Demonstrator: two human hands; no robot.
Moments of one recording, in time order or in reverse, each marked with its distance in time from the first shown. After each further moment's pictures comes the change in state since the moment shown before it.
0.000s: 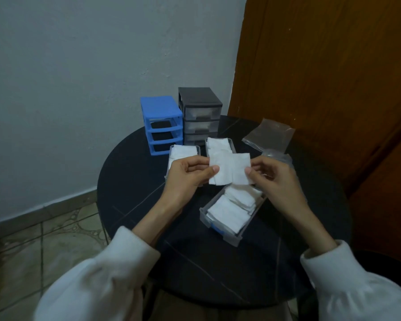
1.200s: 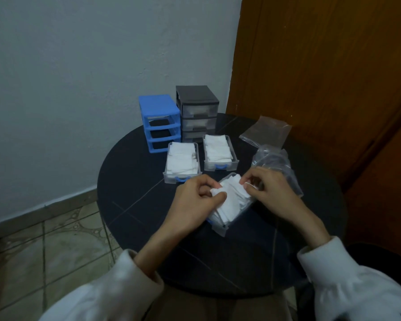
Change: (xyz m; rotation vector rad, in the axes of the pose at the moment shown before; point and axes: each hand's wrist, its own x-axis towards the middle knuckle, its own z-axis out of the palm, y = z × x) left_hand -0.044 -0.005 0.014 0.364 -0.079 -0.019; right_hand -0.006 0.024 -0.006 -0.380 -0.255 -0.009
